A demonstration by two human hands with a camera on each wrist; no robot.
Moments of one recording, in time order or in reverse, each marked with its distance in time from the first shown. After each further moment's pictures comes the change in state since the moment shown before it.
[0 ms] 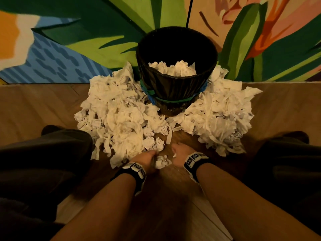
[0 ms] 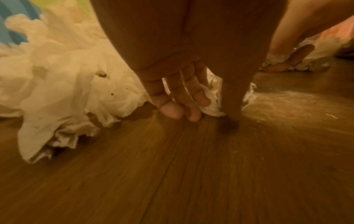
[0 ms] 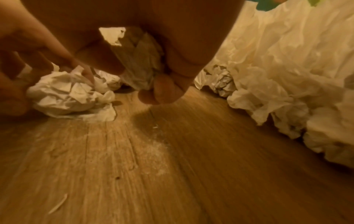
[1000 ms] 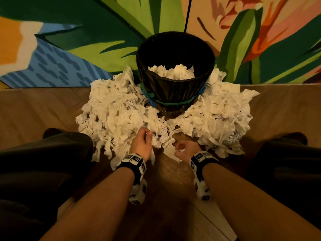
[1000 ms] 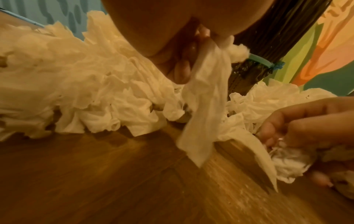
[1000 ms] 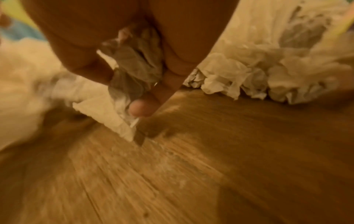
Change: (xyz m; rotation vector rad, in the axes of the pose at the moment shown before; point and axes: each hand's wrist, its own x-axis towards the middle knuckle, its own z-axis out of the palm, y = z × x) left_hand -0.013 0.026 -0.047 -0.730 0.646 0.004; right_hand -0.002 0.021 -0.003 0.369 0.286 0.094
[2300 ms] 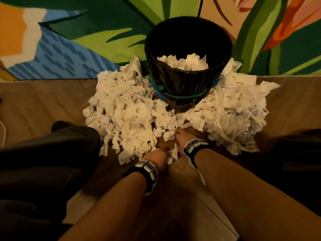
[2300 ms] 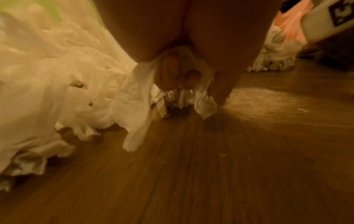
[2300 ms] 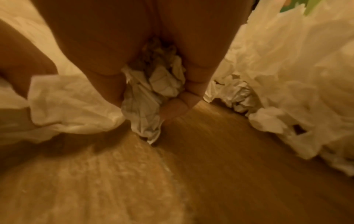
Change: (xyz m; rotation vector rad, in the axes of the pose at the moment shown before) left_hand -0.019 -0.011 0.016 0.895 -0.766 0.160; right_hand 0.045 -0.043 0.017 -0.563 -0.300 -0.138
